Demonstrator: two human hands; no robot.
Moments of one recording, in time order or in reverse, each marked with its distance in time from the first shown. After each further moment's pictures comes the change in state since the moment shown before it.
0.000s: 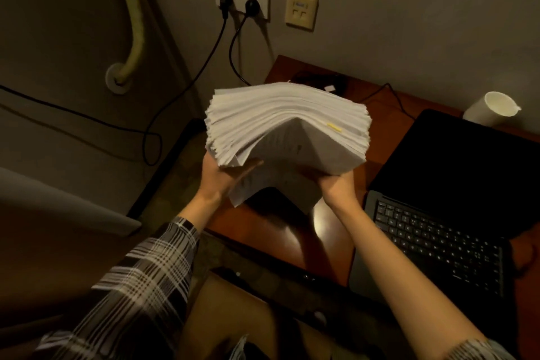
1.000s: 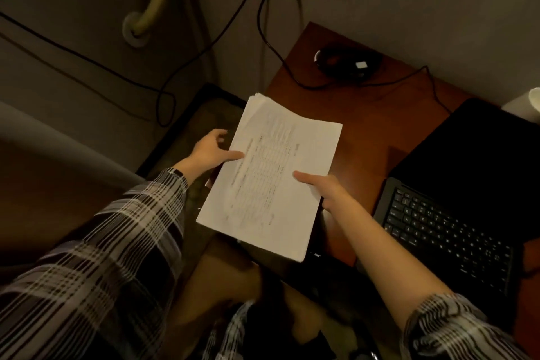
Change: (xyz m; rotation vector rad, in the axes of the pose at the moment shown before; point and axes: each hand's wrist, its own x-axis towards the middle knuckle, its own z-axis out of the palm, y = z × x) left_hand 0.044 -0.059 -0.068 0.585 -0.209 -0.341; right_hand -0.017 0.046 0.033 0.037 -0.205 0.864
